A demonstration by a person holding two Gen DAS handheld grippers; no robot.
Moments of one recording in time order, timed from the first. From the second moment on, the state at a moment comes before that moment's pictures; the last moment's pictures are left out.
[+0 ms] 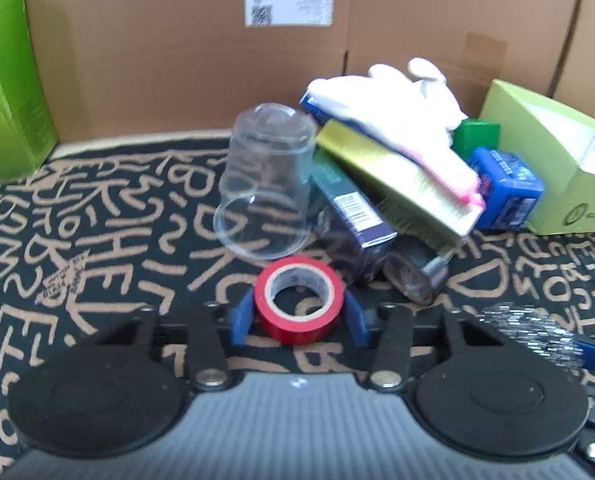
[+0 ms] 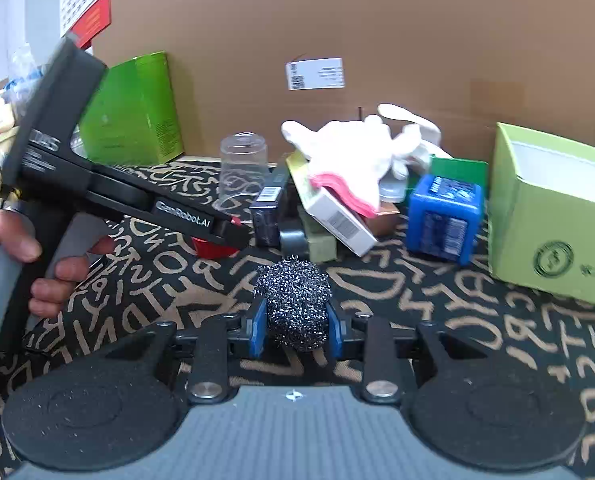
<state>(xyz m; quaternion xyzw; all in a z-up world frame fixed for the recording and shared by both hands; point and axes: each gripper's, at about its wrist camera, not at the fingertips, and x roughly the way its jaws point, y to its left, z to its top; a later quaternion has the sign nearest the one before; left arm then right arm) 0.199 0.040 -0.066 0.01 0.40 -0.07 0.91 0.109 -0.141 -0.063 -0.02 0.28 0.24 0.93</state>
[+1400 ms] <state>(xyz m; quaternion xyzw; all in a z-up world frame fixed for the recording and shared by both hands) 0.310 -0.239 -0.002 0.03 0.36 -0.26 0.90 0.245 -0.361 -0.013 0.04 0.27 0.03 0.96</state>
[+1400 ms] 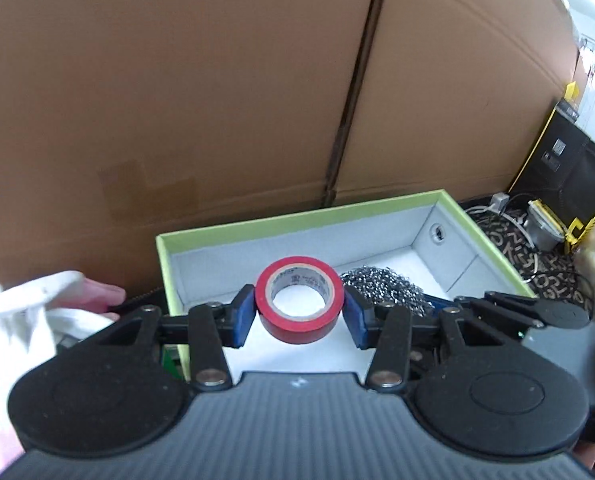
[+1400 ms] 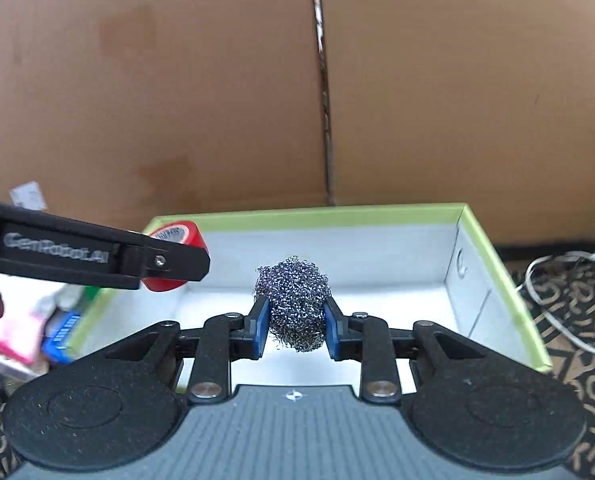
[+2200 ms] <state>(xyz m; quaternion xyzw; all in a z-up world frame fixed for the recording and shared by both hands) 0.189 -0.143 0.062 -0.03 0.28 -0.25 0.93 0.166 -0.342 0.033 0.01 0.16 0.03 0.99</state>
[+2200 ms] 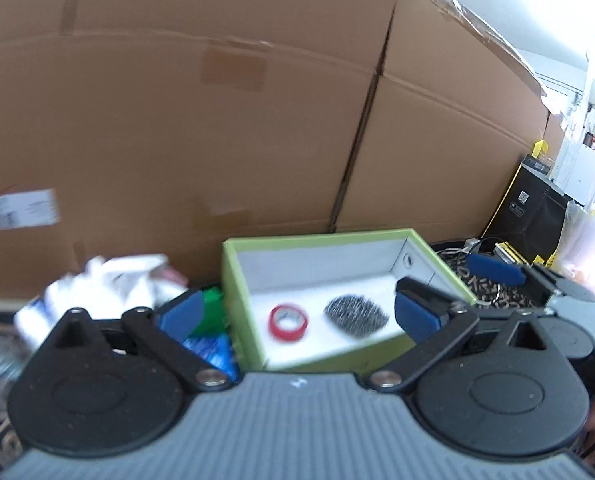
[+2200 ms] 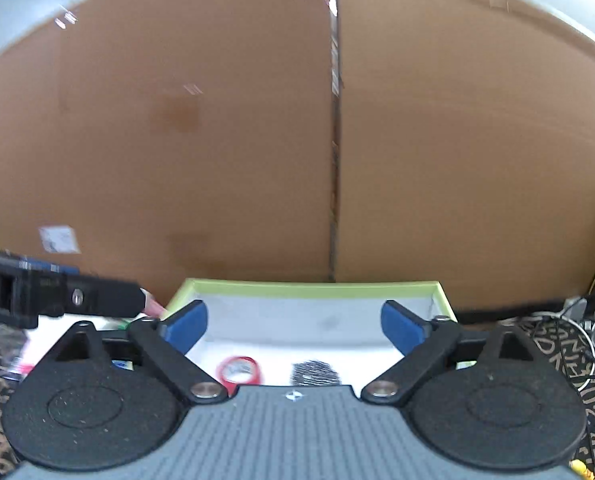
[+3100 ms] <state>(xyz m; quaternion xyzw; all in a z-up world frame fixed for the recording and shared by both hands) 0.130 0.068 -0.025 -0.15 0.34 -0.07 0.93 0.109 -0.163 -0.051 -0.01 0.23 0.20 0.95</state>
